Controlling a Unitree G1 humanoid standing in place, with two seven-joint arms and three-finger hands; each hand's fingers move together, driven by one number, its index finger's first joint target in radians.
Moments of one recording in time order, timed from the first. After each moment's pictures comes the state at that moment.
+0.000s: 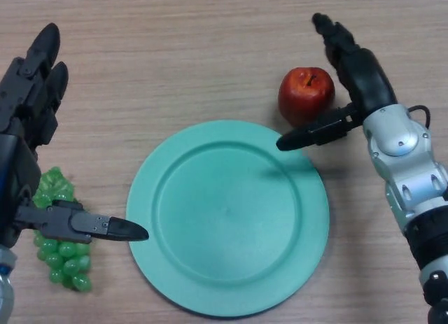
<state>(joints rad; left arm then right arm) 0.06 0.23 0.21 -0.62 -0.10 0.20 -0.20 -0.76 -0.18 0.05 0.74 -0.23 -0.06 0.01</state>
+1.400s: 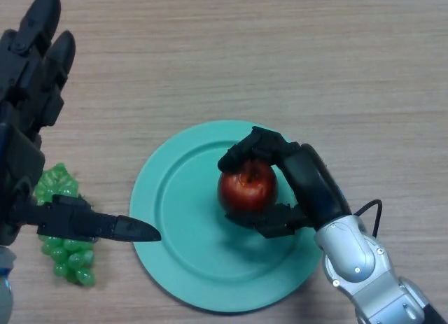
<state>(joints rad) 0.05 0.23 0.21 -0.81 -0.17 0.29 -0.18 -0.27 -0.19 0.47 0.06 -0.23 0.08 -0.20</state>
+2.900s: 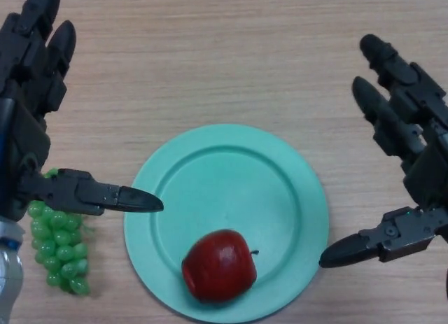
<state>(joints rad) -0.04 0.25 0.18 -0.72 -0.20 0.36 -0.10 0.03 -0.22 -0.02 -0.79 0.16 0.47 0.16</state>
